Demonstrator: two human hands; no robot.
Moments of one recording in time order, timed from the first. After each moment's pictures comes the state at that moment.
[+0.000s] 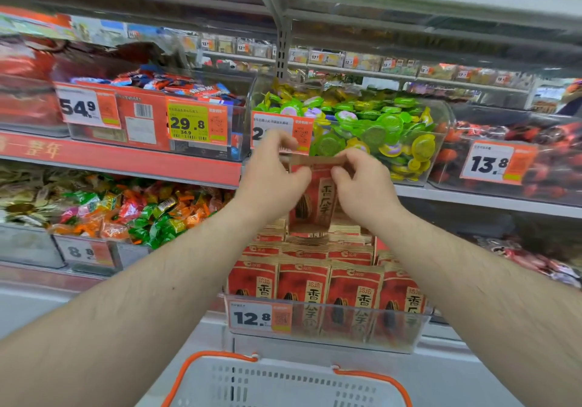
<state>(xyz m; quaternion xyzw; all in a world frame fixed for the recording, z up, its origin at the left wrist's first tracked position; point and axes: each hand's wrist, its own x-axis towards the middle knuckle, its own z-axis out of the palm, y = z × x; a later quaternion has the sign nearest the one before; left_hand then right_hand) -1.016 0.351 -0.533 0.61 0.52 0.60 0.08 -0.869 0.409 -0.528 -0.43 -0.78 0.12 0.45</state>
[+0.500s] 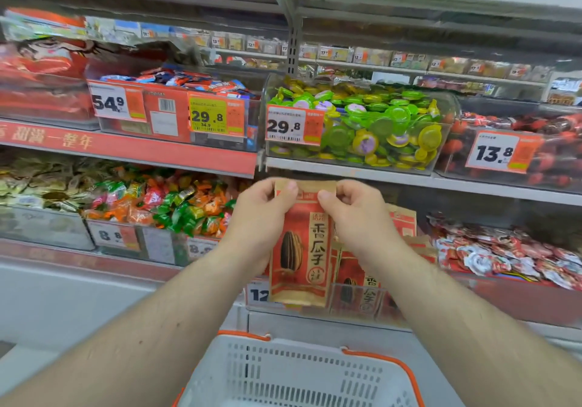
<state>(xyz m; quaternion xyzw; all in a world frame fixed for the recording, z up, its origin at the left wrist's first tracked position) -1.006 0.277 -0.569 0.41 0.47 0.68 0.38 -0.879 0.329 -0.560 -0.40 -0.71 0.34 0.47</state>
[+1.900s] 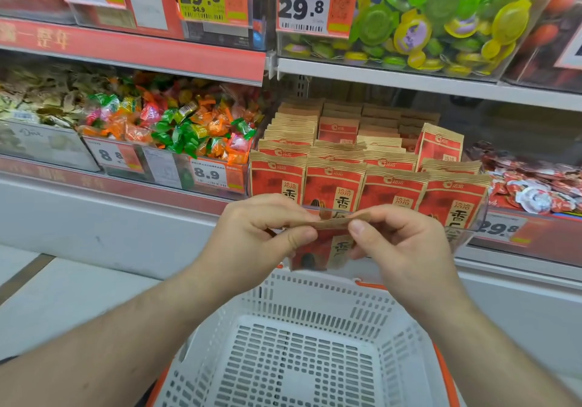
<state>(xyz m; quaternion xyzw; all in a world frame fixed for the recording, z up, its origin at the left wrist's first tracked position) -1.020 0.238 -0.684 0.66 0.47 0.57 0.16 -0.824 0.284 -0.662 -0.34 -0.71 0.40 0.46</state>
